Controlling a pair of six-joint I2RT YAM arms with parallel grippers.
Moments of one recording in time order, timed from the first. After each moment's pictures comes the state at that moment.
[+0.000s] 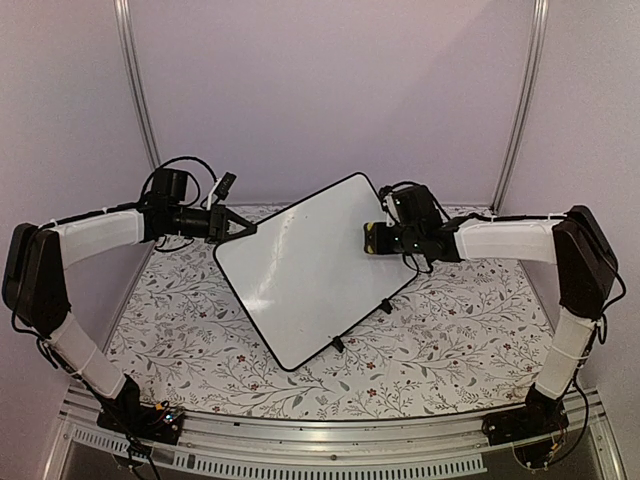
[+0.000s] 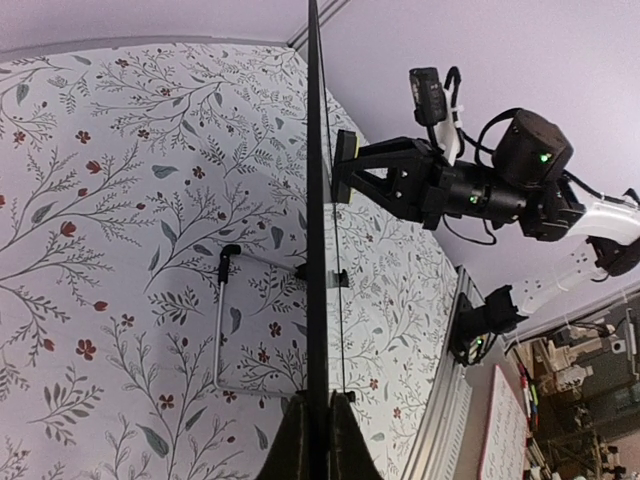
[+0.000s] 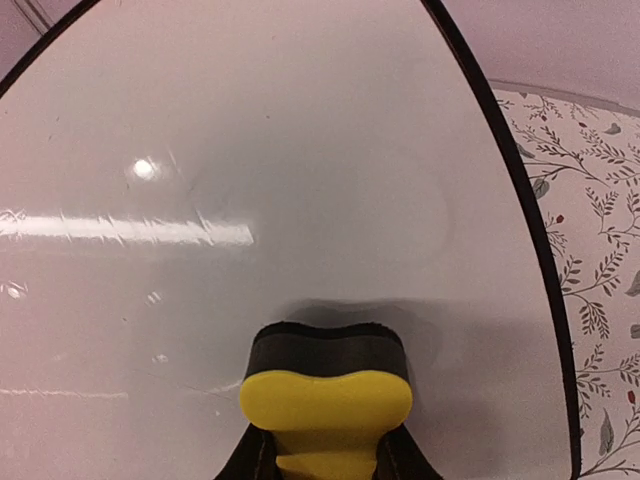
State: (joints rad) left arm -0.25 1.58 1.11 -0.16 0.94 -0.27; right arm 0.66 1.84 1.26 -0.01 0.11 0.39
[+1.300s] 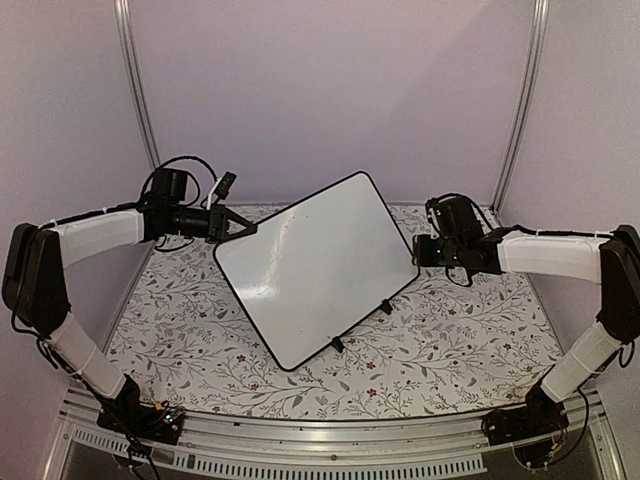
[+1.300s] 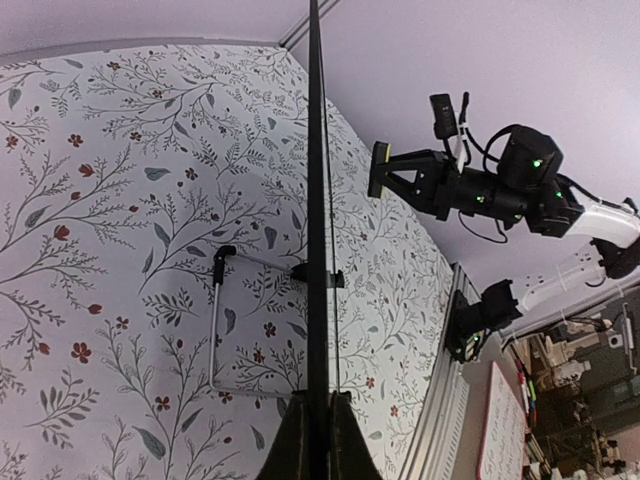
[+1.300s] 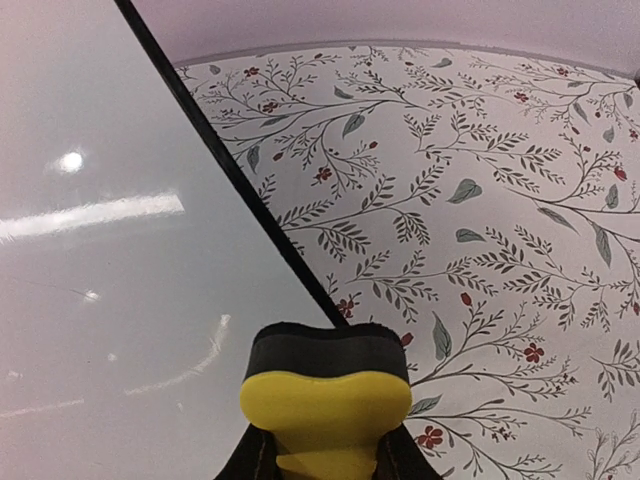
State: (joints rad) left arm -0.25 1.58 1.11 -0.15 0.96 -0.26; right arm 0.56 1.58 0.99 -0.12 0.23 0.38
